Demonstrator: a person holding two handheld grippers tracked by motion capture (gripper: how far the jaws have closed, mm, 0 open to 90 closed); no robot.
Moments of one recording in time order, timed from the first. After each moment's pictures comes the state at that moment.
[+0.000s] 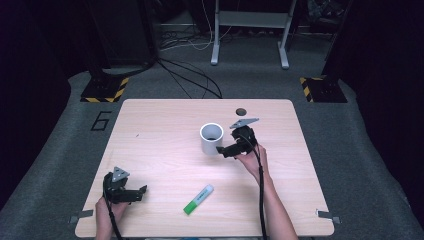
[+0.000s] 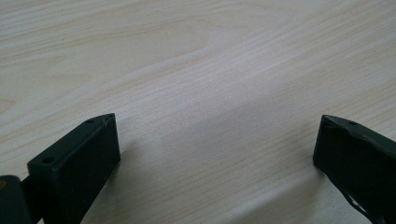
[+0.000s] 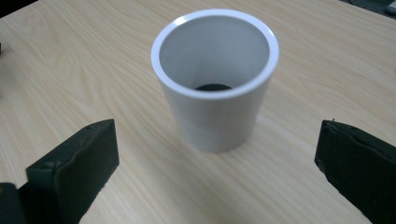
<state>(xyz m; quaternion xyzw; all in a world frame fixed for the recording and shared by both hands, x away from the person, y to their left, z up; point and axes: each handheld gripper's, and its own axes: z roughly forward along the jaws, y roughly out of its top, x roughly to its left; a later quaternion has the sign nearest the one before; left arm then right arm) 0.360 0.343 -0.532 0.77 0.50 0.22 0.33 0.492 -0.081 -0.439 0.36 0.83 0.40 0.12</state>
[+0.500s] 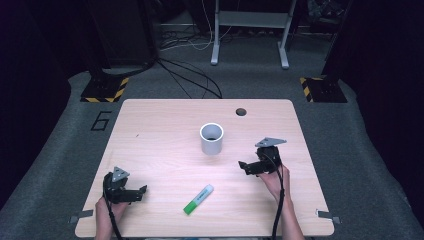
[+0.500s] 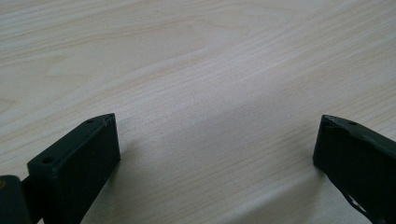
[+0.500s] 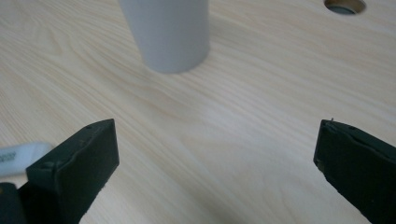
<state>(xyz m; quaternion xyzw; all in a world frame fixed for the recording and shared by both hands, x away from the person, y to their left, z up) 0.360 0.343 -0.532 0.77 0.50 0.22 0.33 0.437 -0.150 -0.464 0.41 0.81 0.39 0.15</state>
